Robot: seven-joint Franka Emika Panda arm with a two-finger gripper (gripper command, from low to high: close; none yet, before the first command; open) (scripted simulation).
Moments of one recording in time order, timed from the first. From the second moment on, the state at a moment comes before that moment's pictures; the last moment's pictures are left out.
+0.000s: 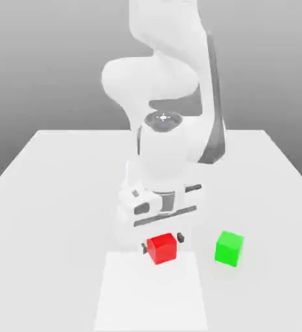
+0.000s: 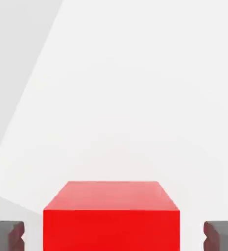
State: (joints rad) arm 0.16 0.16 -0.02 -2.95 0.23 3.11 0.28
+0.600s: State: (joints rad) arm 0.16 -0.01 -0.06 -2.96 0.11 2.95 0.36
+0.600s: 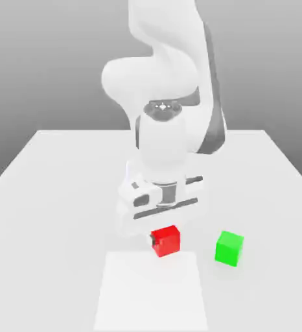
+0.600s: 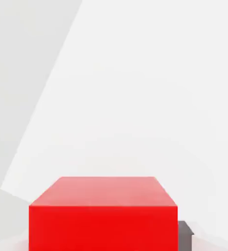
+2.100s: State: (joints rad) arm 0.17 0.04 0.34 -2.87 -0.06 2.91 1.79
